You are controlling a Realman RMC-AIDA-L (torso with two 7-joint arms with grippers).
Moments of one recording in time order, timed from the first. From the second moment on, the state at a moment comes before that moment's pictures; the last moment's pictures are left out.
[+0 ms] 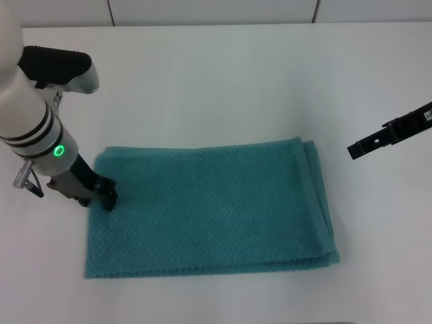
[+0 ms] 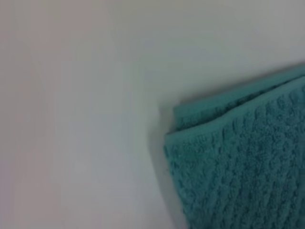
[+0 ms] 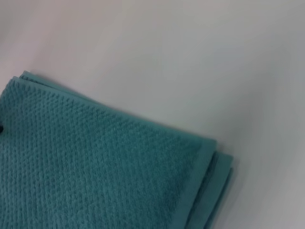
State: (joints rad) left arm -0.78 -2.06 1.39 0.76 2.77 1.27 -3.00; right arm 0.72 2.00 -0.84 -0.95 -2.63 -1.61 2.40
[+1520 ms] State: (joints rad) left arm -0.79 -2.06 1.39 0.77 2.78 1.29 -3.00; right arm 0.72 2.00 -0.84 -0.95 -2.63 -1.61 2.40
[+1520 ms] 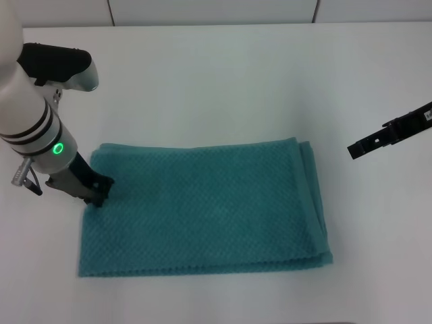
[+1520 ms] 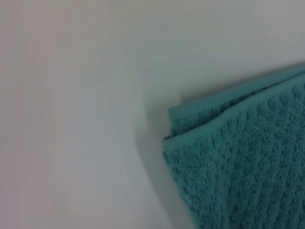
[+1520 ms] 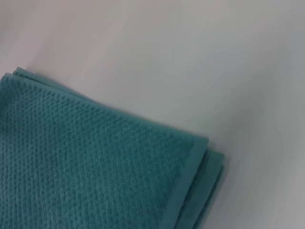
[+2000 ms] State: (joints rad) left arm -0.78 -2.05 1.37 0.80 2.87 1.31 -3.00; right arm 0.72 1.99 -0.84 -0.93 -2.63 -1.59 2.40
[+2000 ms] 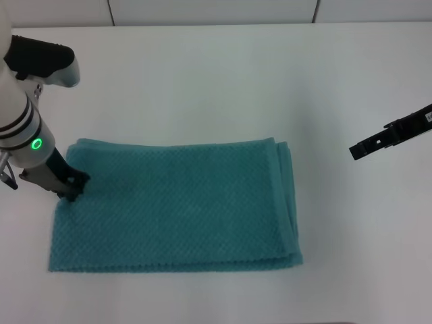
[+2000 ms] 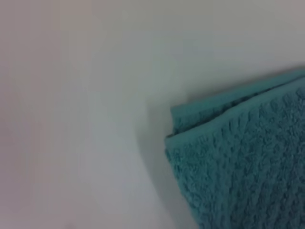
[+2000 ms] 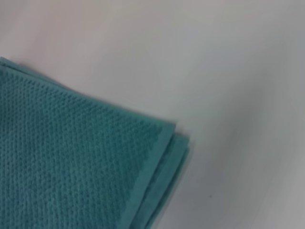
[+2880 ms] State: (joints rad) left arm -0.73 -1.93 1.42 0.82 2.88 1.31 -2.99; right arm 0.71 1.99 -0.84 -0.92 -2.63 -1.59 2.40
